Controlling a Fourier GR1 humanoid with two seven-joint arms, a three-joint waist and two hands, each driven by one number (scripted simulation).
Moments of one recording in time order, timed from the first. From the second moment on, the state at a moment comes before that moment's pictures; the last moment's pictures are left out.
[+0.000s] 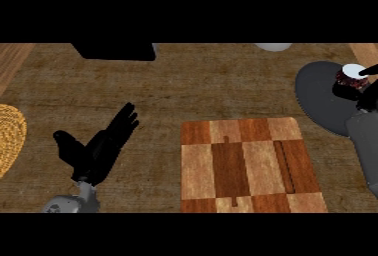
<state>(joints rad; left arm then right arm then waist) -0.08 0.12 -0.15 -1.58 0.24 -0.04 0.24 -0.72 -0.42 -0.35 -0.55 0.87 -0.93 0.21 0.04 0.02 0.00</state>
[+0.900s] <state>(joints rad) -0.10 0.10 -0.16 -1.56 0.23 -0.05 0.24 -0.76 -0.52 -0.57 -0.29 0.62 -0.74 -0.09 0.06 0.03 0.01</state>
